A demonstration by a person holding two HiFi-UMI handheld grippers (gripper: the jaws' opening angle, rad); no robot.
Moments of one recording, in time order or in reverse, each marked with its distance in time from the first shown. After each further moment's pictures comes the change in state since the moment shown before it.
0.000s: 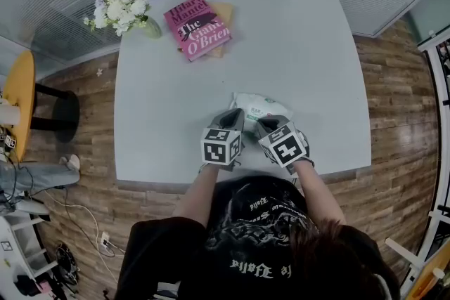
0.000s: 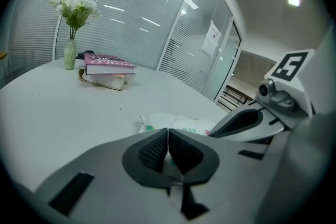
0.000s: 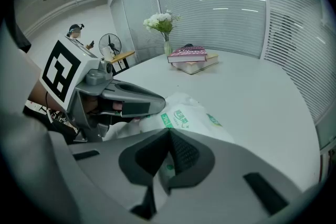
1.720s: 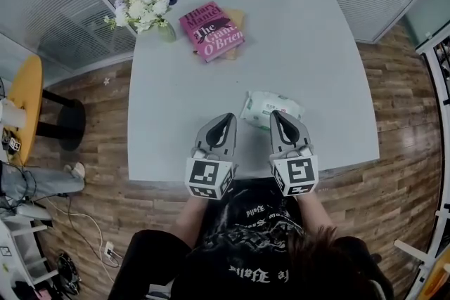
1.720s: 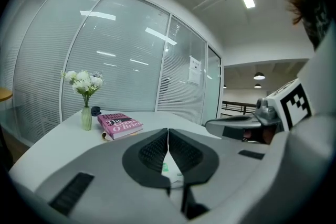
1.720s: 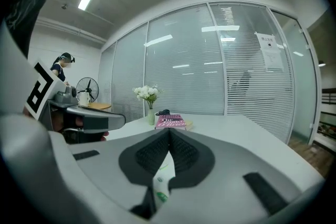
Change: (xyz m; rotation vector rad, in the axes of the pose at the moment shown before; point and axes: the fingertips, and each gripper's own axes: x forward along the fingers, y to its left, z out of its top) left arm -0.161 -0.014 0.078 0.230 -0.393 0.036; right arm -0.121 0.042 0.092 0.065 -0.709 -0.371
